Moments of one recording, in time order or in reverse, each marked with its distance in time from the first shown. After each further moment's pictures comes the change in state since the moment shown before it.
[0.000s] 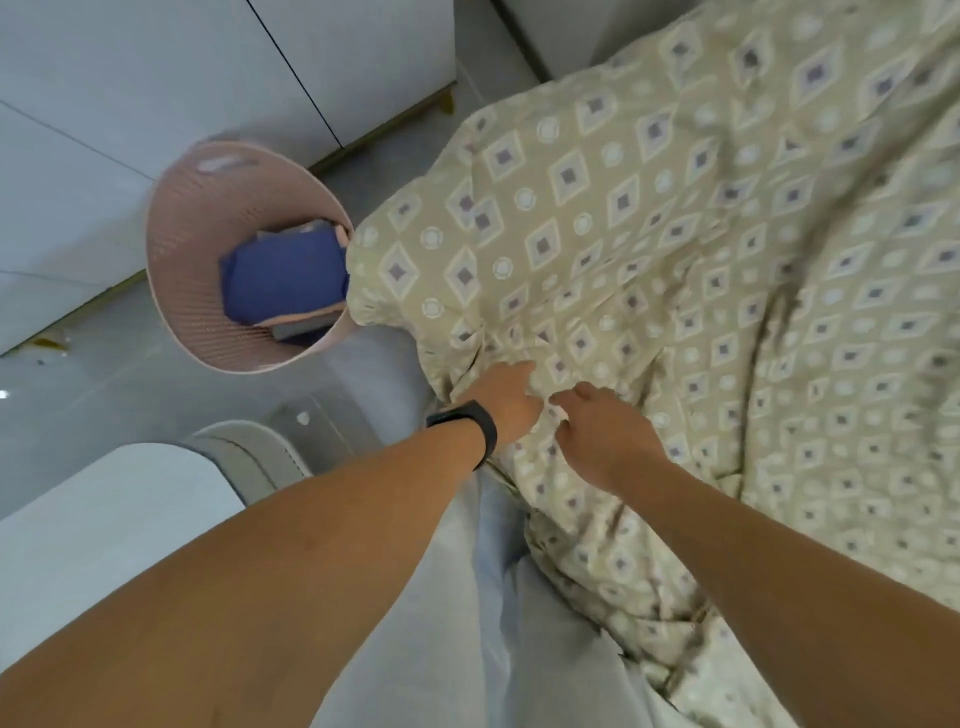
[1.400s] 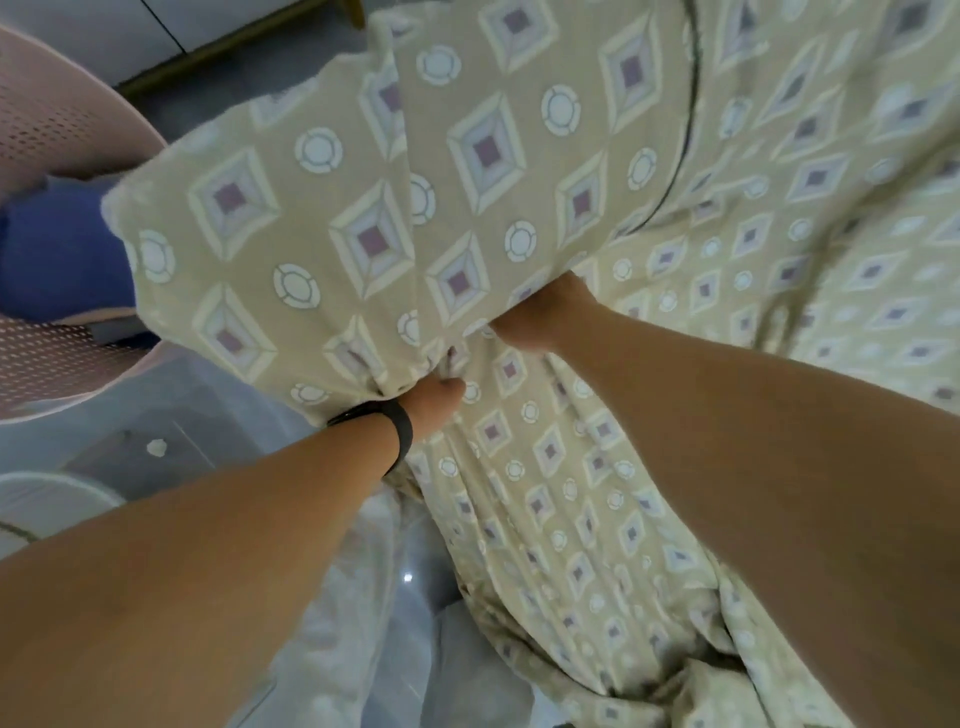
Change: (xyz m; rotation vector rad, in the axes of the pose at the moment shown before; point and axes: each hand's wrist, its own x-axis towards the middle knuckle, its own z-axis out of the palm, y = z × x) left_hand 0.131 0.006 0.028 -0.548 -0.025 -0.188; right_hand 0.189 0.065 -0.075 -0.162 -0.063 0.159
